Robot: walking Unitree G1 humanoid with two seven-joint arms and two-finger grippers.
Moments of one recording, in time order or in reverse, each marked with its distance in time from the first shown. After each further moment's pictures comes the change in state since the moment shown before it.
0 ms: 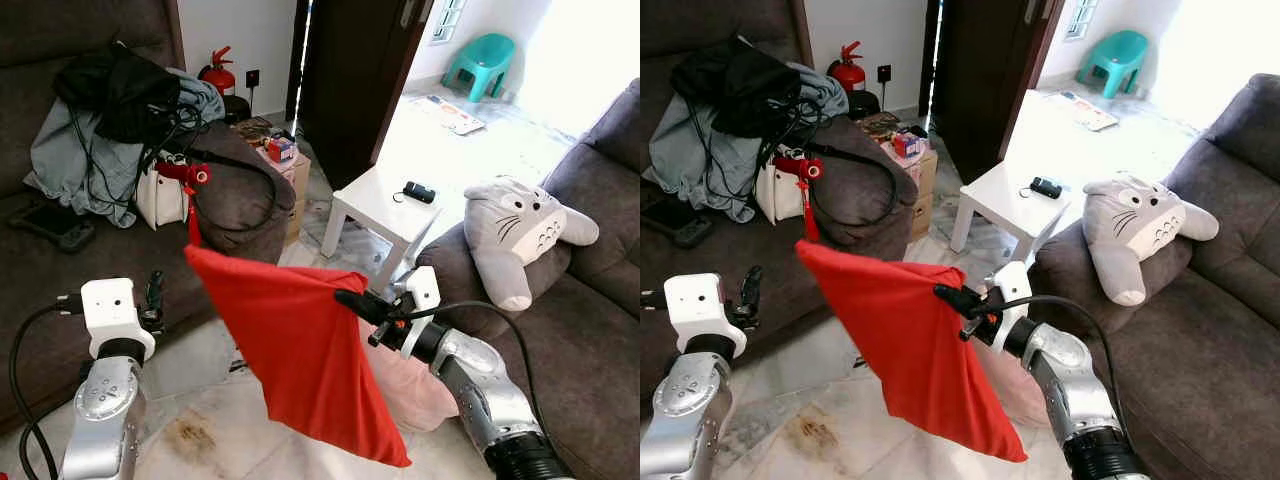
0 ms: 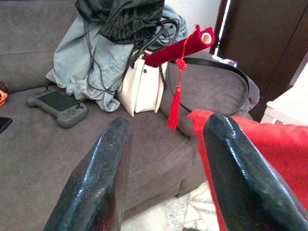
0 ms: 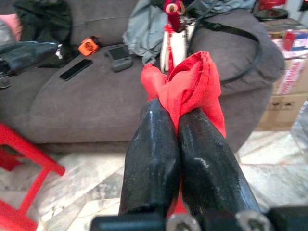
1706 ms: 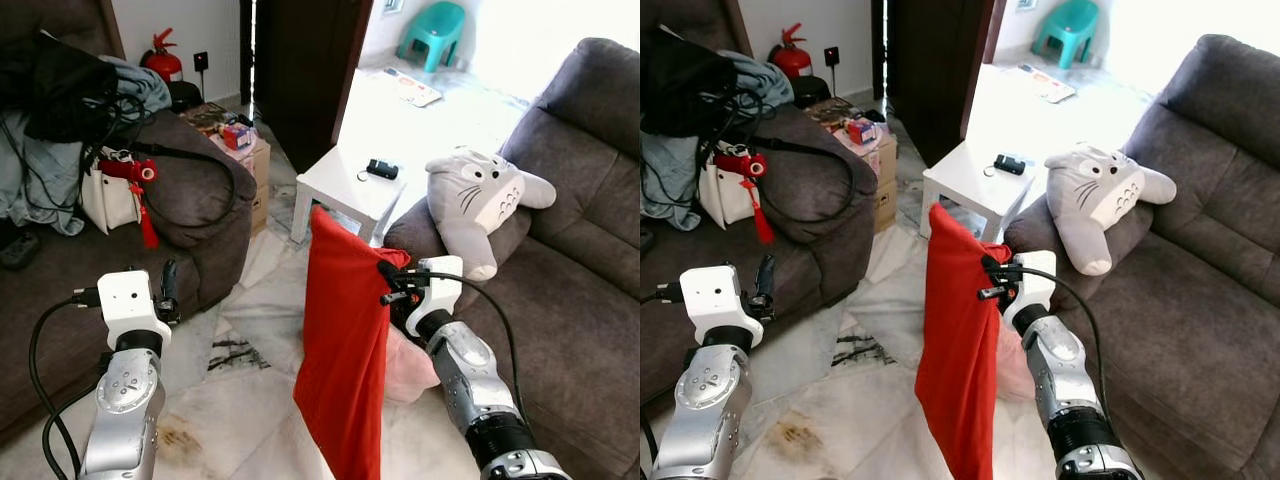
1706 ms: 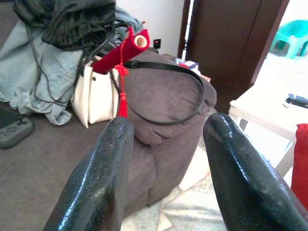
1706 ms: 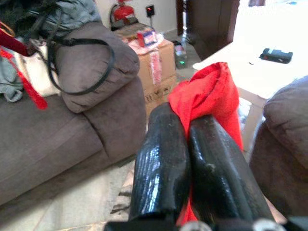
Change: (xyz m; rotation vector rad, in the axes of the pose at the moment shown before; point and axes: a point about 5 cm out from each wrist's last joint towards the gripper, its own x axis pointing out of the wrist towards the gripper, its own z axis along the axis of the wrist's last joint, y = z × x) left arm 0.004 -0.019 0.008 -0.029 -0.062 0.007; right arm 0.003 -0.038 -0.006 0.030 -0.063 -0.488
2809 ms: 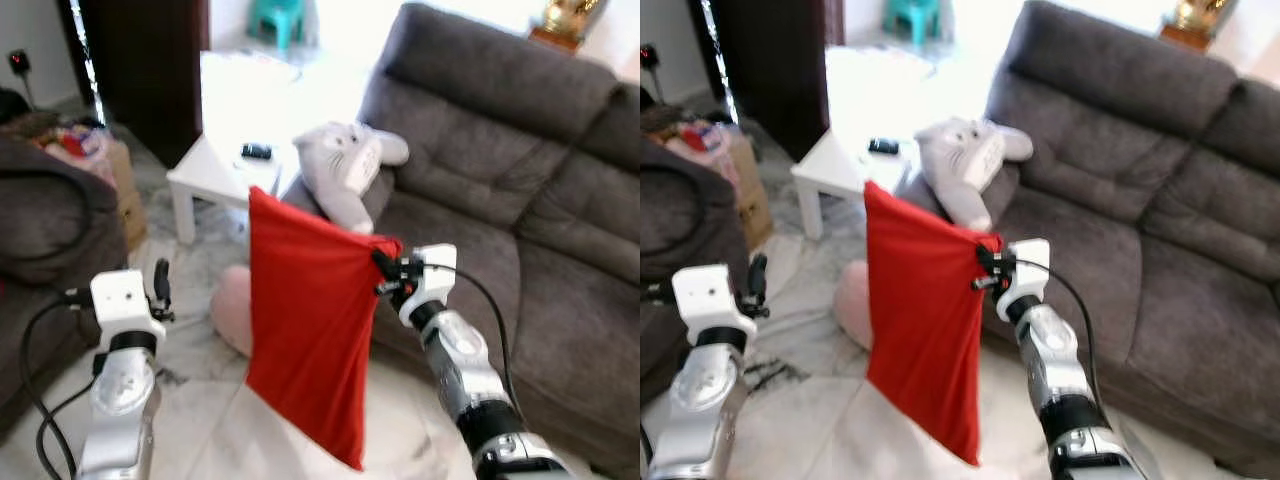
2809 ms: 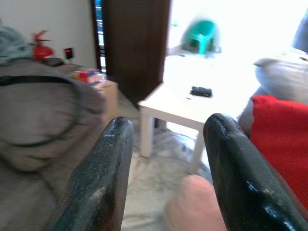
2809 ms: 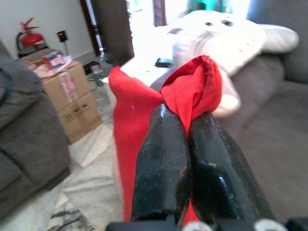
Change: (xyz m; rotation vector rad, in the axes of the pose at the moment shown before) left arm 0.000 0.009 0.004 0.028 -0.034 0.050; right arm 0.013 0.011 0.010 -0.013 -0.044 0.025
